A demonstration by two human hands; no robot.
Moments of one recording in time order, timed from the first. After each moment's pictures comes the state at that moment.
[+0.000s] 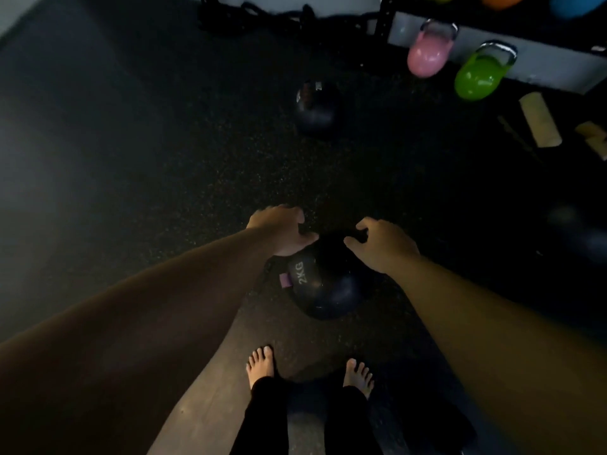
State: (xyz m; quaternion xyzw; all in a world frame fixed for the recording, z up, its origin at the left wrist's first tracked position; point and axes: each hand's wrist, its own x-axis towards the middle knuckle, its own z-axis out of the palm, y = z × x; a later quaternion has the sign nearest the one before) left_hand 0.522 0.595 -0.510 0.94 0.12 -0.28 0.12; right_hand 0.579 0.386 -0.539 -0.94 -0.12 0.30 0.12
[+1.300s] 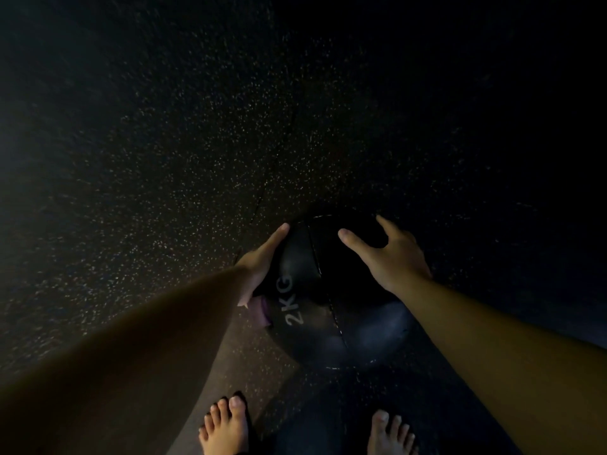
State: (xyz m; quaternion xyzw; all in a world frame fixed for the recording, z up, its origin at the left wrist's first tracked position) left_hand 0.298 0.599 -1.124 0.55 0.63 -0.30 0.46; right_hand 0.620 0.406 -0.957 -0.89 0.08 0.35 0.28
